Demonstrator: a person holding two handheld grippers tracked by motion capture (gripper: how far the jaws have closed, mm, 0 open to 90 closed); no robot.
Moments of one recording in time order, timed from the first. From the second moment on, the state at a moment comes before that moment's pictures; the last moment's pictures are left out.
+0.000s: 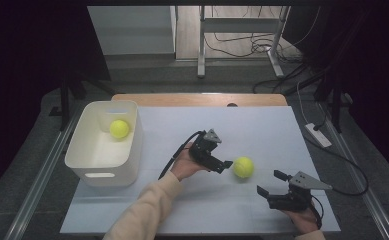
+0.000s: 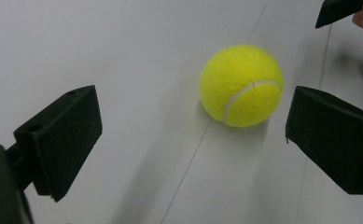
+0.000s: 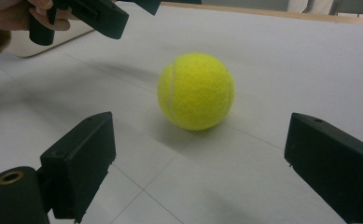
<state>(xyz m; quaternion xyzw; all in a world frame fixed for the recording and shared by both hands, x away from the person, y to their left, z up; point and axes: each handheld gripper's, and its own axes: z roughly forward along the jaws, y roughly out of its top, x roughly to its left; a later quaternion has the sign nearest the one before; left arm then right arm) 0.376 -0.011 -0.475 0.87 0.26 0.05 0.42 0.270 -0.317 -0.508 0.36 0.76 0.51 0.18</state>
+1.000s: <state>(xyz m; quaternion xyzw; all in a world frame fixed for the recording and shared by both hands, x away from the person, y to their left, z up) 0.377 -0.037 -0.483 0.87 0.24 0.05 0.43 0.269 -0.321 -0.507 0.36 0.75 0.52 0.19</state>
